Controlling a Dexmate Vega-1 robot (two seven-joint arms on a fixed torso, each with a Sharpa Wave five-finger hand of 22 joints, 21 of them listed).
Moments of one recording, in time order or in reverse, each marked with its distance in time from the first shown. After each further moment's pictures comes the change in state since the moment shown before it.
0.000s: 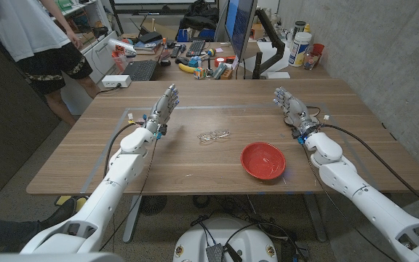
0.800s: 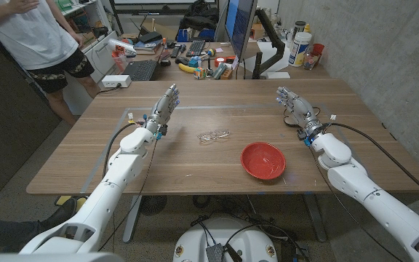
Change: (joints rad) left arm 0.020 0.013 0.004 -0.049 0.003 0.018 0.012; left_hand 0.004 0.004 -0.007 0.002 0.007 0.004 -0.004 0.000 0.000 0.000 0.000 0.004 0.000 0.000 0.000 0.000 0.000 0.000 0.000 0.000 0.000; right arm -0.048 -0.061 0.016 -0.054 -0.031 0.055 0.014; right_hand 0.005 -0.005 -0.005 -0.011 0.000 0.009 -0.009 0.000 0.000 0.018 -0.007 0.006 0.000 0.018 -0.007 0.000 0.000 0.018 -0.004 0.000 0.000
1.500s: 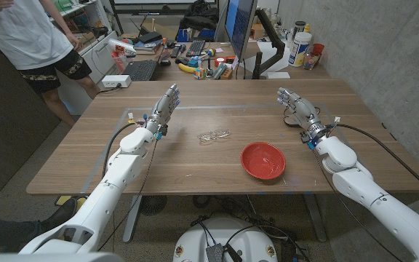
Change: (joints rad) left arm 0.012 0.007 0.003 -0.025 -0.002 0.012 0.009; left_hand 0.000 0.000 -0.004 -0.004 0.000 0.000 0.000 0.000 0.000 0.004 -0.004 0.000 0.000 0.000 0.000 0.000 0.000 -0.006 -0.005 0.000 0.000; right arm -0.049 -0.035 0.013 -0.035 -0.019 0.052 0.006; right_hand 0.010 -0.010 0.000 -0.008 0.004 0.004 -0.004 0.000 0.000 0.011 0.000 0.000 0.000 0.013 0.002 0.000 0.000 0.005 0.006 0.000 0.000
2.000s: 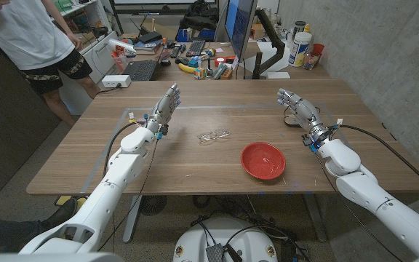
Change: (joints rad) left arm -0.010 -0.003 0.005 0.011 -0.001 -0.002 -0.005; left_hand 0.000 0.000 -0.003 0.003 0.000 0.001 0.001 0.000 0.000 0.000 0.000 0.000 0.000 0.000 0.000 0.000 0.000 0.000 0.000 0.000 0.000; right arm -0.035 -0.026 0.007 -0.029 -0.037 0.044 -0.013; right_hand 0.001 -0.001 -0.004 -0.004 0.000 0.007 -0.007 0.000 0.000 0.005 -0.005 0.000 0.000 0.005 -0.005 0.000 0.000 0.009 -0.002 0.000 0.000
